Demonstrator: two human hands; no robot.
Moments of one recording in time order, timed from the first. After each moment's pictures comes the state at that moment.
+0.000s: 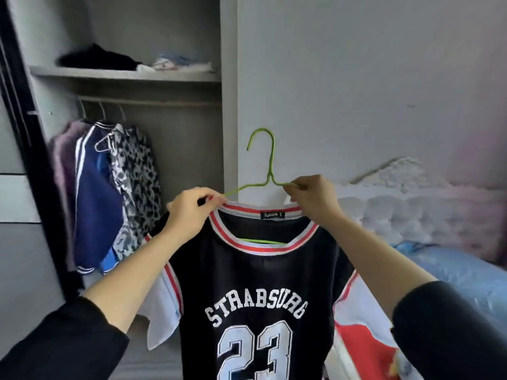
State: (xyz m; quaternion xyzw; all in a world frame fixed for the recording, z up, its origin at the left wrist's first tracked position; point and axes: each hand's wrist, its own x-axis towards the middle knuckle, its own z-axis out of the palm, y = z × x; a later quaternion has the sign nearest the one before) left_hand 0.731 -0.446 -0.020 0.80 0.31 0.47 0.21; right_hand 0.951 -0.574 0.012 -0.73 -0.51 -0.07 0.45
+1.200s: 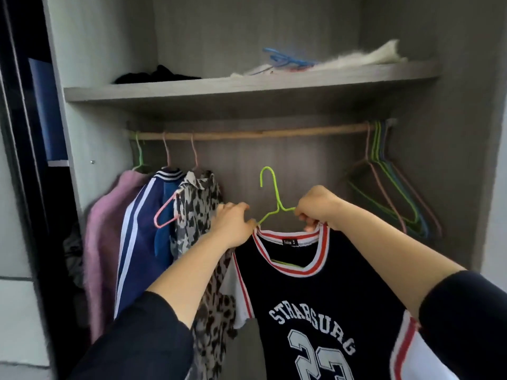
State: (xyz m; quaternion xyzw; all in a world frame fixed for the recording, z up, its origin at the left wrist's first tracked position) left_hand 0.705 0.154 0.033 0.85 0.46 0.27 0.03; right_hand 0.872 0.054 0.077 -0.75 -0.48 0.16 0.43
